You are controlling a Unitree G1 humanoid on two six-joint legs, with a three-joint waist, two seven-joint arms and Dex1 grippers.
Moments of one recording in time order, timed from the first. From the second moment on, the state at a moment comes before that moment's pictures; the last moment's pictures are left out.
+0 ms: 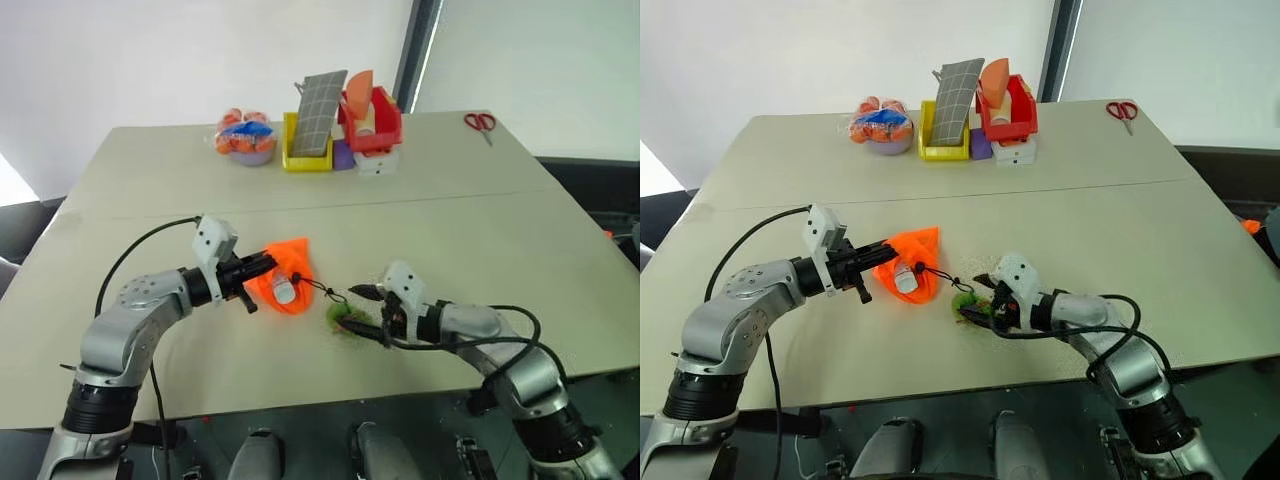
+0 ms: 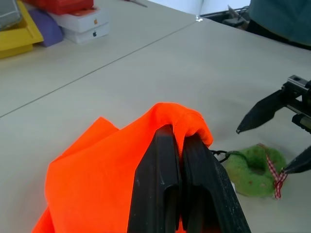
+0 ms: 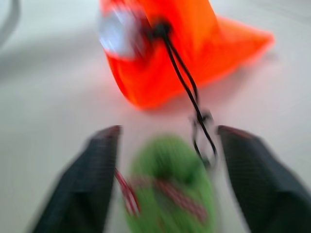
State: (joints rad) left arm -0.30 0.54 0.06 -0.28 -0.54 0.63 -0.76; right arm -0.27 -0.48 0.21 -0.39 0.38 0.65 0.76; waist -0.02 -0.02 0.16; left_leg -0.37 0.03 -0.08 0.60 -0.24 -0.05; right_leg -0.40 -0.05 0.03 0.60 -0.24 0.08
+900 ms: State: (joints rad) left arm -0.17 0.63 0.03 -0.33 -0.52 0.62 -0.79; right arm -0.26 -0.53 0.26 -0.36 0.31 0.61 0.80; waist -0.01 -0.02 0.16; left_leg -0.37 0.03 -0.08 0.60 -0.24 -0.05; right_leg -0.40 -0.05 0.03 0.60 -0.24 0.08
